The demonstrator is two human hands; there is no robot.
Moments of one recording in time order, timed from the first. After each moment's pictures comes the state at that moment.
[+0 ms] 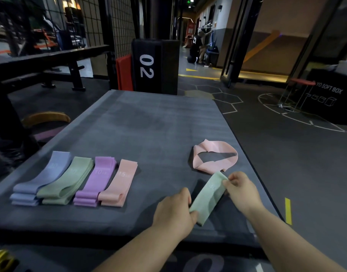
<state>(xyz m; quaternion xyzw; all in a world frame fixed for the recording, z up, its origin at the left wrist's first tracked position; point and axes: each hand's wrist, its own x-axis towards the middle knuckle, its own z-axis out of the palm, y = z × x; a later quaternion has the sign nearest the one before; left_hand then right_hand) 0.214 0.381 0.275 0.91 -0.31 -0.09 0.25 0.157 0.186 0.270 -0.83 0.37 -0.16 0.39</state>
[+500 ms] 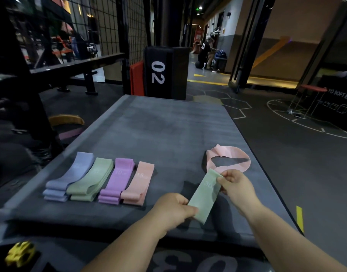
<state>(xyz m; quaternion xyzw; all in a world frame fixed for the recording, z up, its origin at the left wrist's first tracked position) 0.237 0.431 0.293 0.83 -0.18 -0.30 0.44 0.191 0.228 0.281 -0.77 0.33 -0.18 0.52</state>
